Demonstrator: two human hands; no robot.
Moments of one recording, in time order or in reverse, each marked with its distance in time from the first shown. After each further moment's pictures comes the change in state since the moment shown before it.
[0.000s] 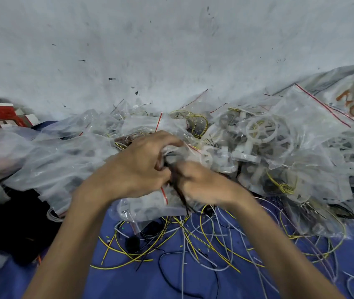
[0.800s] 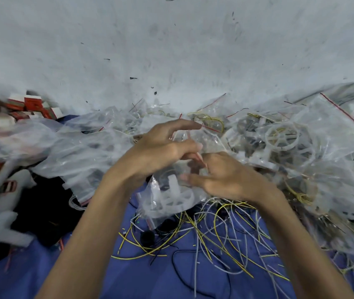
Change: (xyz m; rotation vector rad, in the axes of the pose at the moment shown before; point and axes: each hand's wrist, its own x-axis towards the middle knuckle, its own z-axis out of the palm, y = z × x) left_hand 0.004 -0.015 -0.003 -0.693 0.126 -0.221; right_hand -0.002 -0.007 -0.018 -0.543 -0.034 0.018
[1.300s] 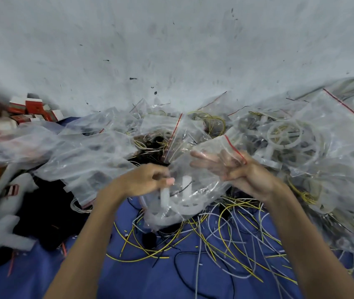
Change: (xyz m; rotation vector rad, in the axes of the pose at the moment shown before) left_hand 0.013 -0.092 -0.026 0.540 -0.310 -0.123; right_hand -0.004 0.059 0.013 1.231 -0.126 -0.202
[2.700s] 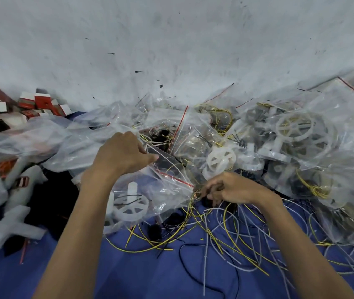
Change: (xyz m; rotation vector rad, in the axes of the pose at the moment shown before) left_hand -0.023 0.017 -0.036 0.355 0.467 -0.342; right_hand 0.018 0.055 -0.014 -0.805 0.070 0.443
